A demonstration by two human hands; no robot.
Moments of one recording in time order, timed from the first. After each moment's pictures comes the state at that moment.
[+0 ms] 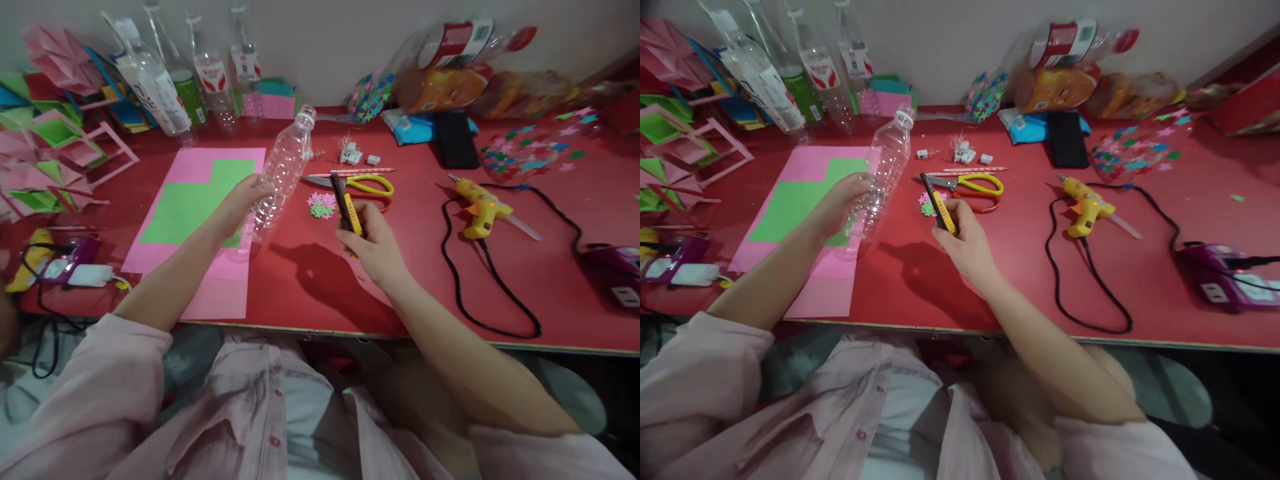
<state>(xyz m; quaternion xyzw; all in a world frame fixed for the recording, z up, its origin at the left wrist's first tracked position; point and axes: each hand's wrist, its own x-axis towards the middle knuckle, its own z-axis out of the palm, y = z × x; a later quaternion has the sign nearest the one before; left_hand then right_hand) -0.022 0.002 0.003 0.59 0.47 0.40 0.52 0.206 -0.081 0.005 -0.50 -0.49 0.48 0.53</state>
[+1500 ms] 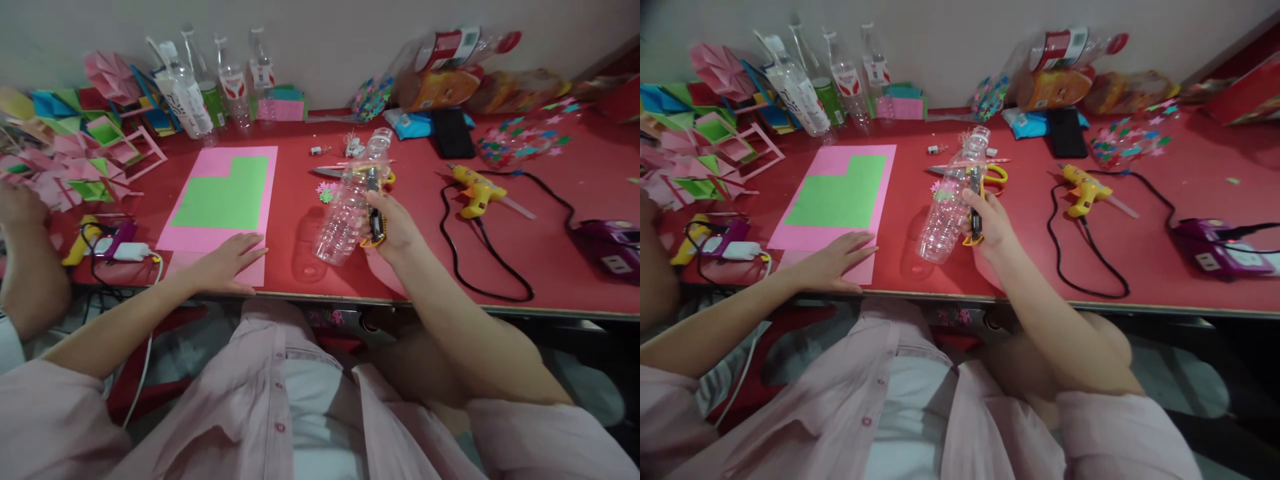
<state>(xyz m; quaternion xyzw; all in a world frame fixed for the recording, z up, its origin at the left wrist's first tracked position) -0.122 -0.114 -0.024 0.92 0.35 -0.04 0.14 0.217 -0.086 0.000 -0.49 -0.37 0.57 0.55</state>
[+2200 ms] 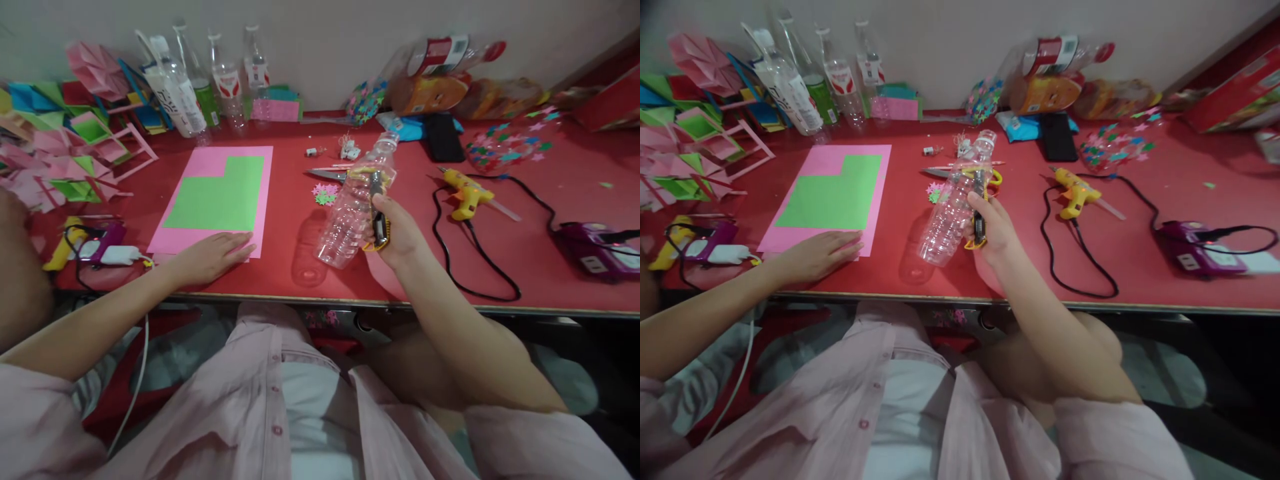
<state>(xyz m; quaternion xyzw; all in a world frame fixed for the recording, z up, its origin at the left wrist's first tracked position) -0.143 -0.094 -0.030 0.96 0.30 -0.01 0.01 0.223 -0.091 0.000 -0.50 -0.36 0.56 0.55</state>
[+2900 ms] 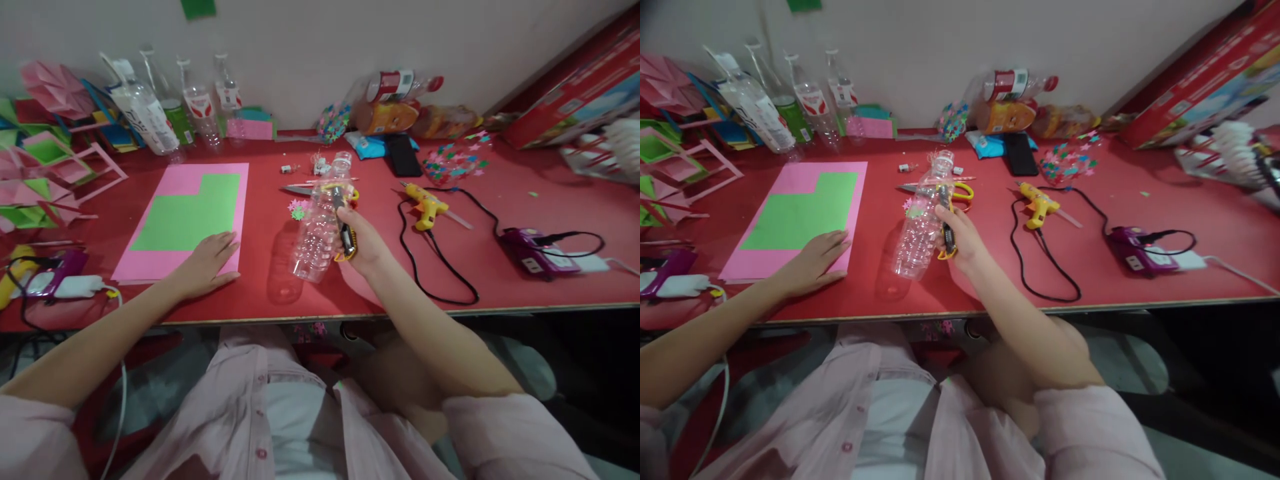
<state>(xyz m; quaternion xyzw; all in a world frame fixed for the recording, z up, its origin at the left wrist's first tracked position) -0.108 -0.075 -0.043 0.90 0.41 0.09 0.11 0.223 -0.085 0.005 -0.50 -0.34 0.60 0.53</state>
